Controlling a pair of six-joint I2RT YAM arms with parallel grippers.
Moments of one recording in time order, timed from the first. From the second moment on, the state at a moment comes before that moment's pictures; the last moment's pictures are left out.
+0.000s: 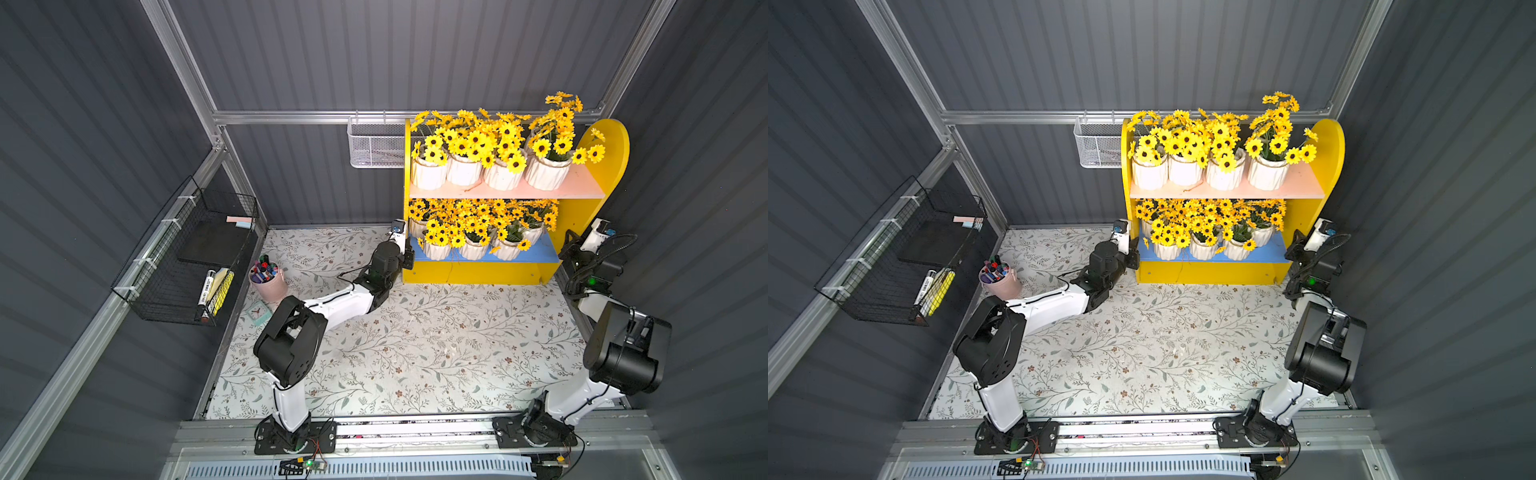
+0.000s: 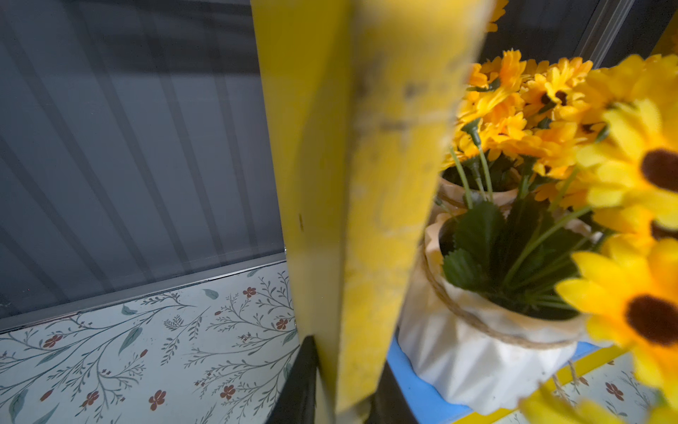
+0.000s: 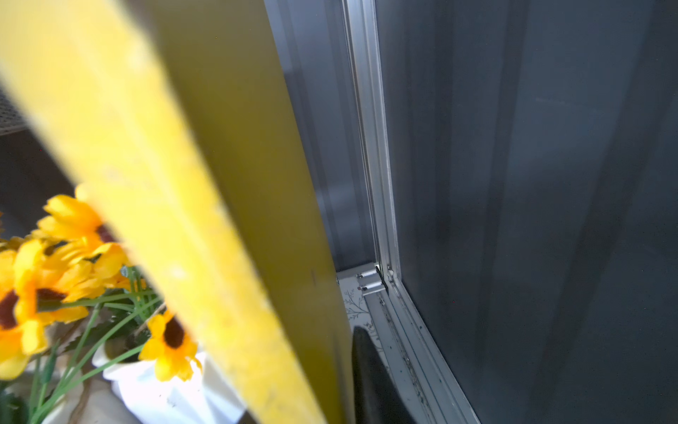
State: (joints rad) left arm -0.59 1.84 1.21 0.50 -0.26 -0.09; right arm -0.45 1.66 0.93 0.71 -0.34 0.19
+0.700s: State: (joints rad) left arm -0.54 1.75 1.11 0.48 -0.29 -0.08; right arm -0.36 1.52 0.86 0.56 -0.27 0.17
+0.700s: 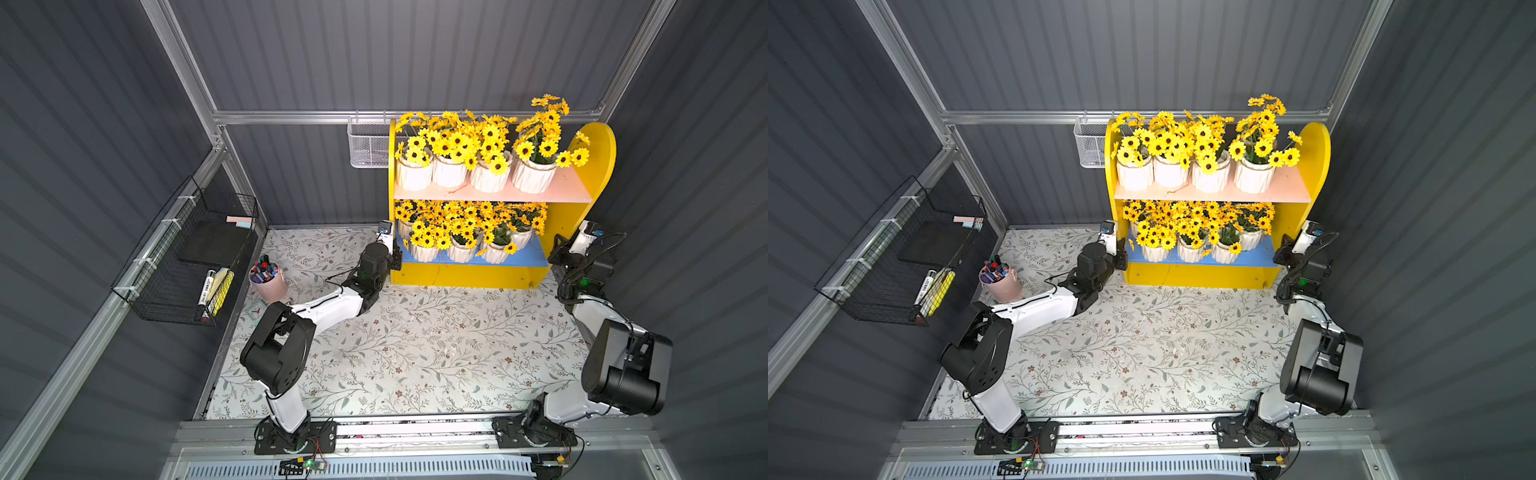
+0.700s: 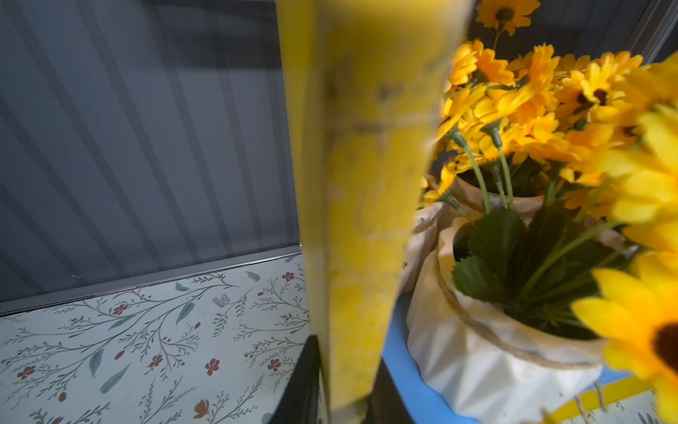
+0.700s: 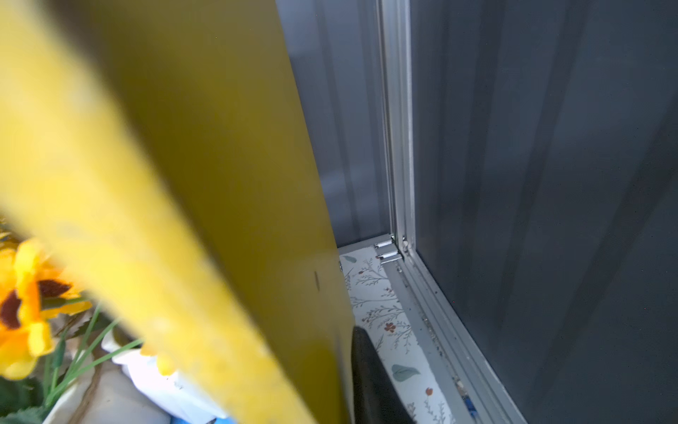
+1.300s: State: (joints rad) left arm -0.45 1.62 0.98 0.47 -0.40 -0.10; right arm -0.17 1.43 0.83 0.47 -0.21 0.17
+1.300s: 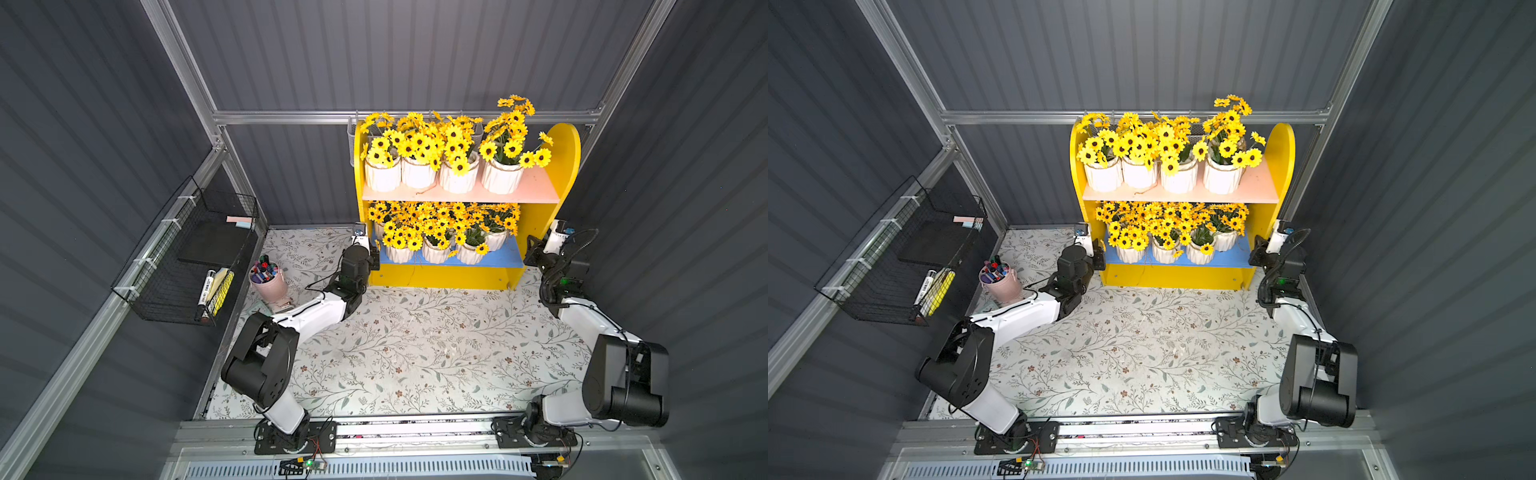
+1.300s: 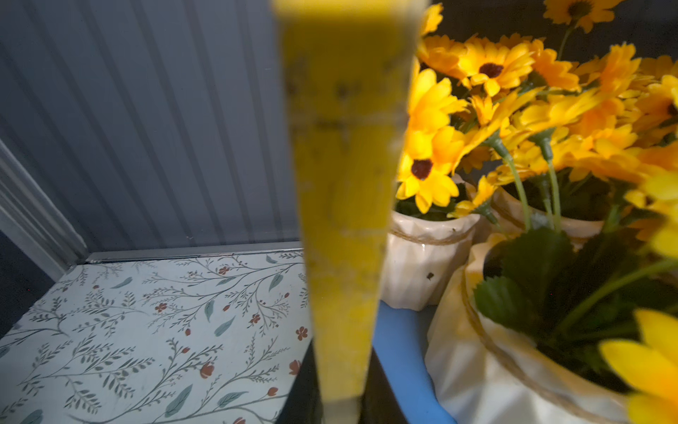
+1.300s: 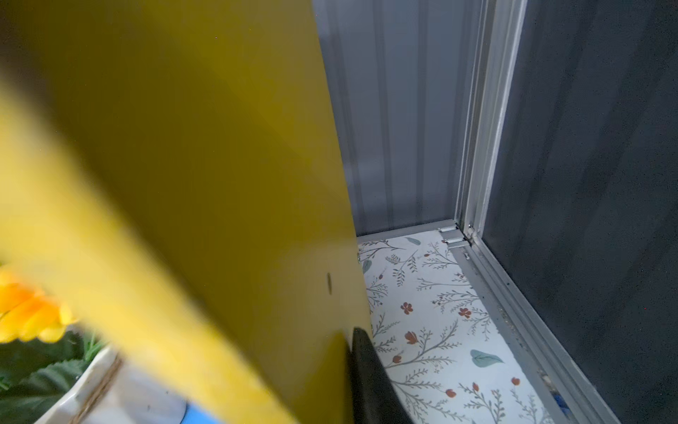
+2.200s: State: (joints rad) left arm -0.33 1.52 0.92 0.38 -0.42 -0.13; right arm 0.06 1.43 0.83 0.46 -0.04 0.20
